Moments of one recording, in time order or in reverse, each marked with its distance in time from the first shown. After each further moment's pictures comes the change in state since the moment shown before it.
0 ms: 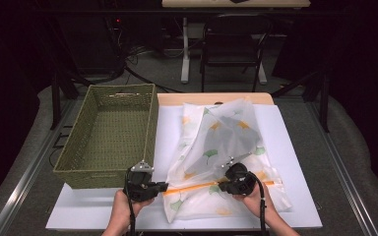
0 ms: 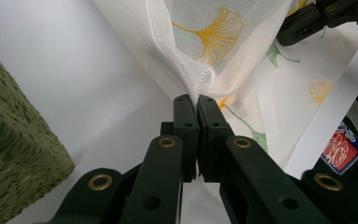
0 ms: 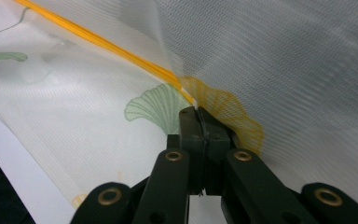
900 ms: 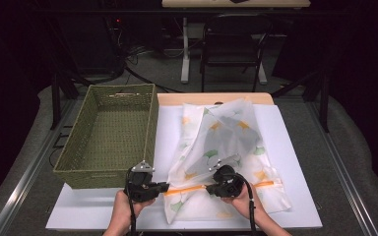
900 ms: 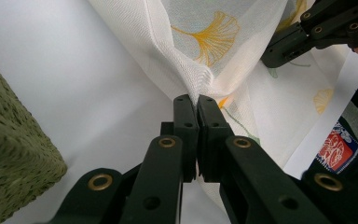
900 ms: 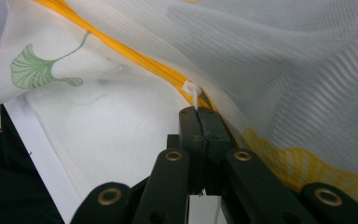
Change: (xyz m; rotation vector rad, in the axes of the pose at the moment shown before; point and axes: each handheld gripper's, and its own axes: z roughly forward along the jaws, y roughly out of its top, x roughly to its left) left arm -0.002 0.000 0.001 -0.004 -0.009 -0.002; right arm 0.027 0.015 0.015 -0.007 0.084 -0.038
